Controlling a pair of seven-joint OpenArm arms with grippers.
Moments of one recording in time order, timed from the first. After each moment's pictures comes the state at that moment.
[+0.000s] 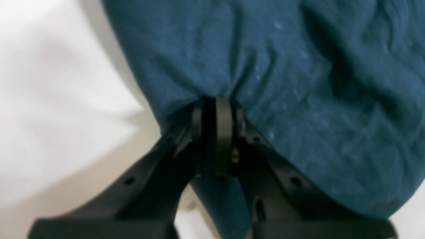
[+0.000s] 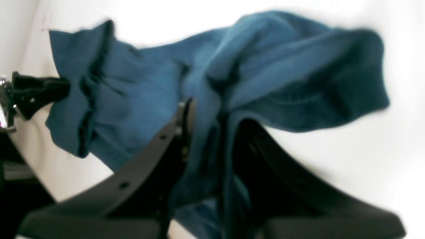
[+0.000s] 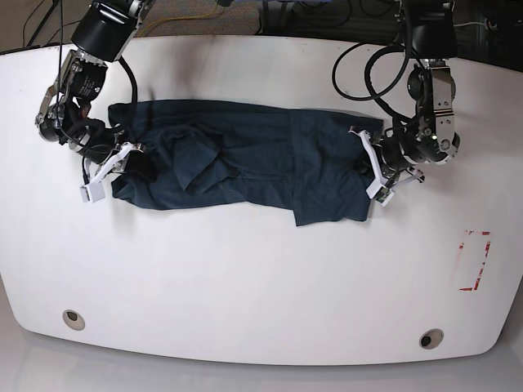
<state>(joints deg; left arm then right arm) -2.1 -9.1 -5.7 83.2 -12.5 -41.2 52.0 1.8 11.4 33.7 86.2 51.5 40.1 -73.0</state>
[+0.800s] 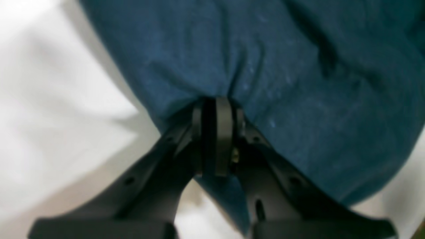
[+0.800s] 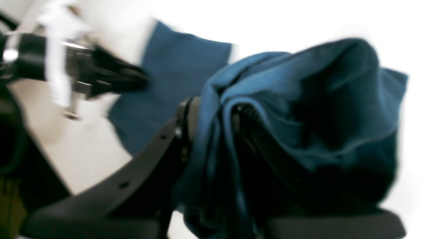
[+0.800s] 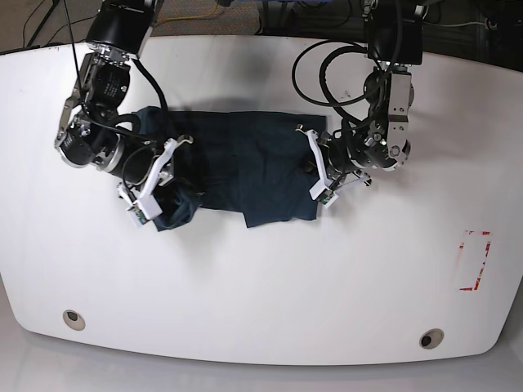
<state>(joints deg) -4.1 -2.0 3.1 82.5 -11.7 -36.6 53.7 2.5 7.0 17.6 104.9 51.3 40.1 -77.9</state>
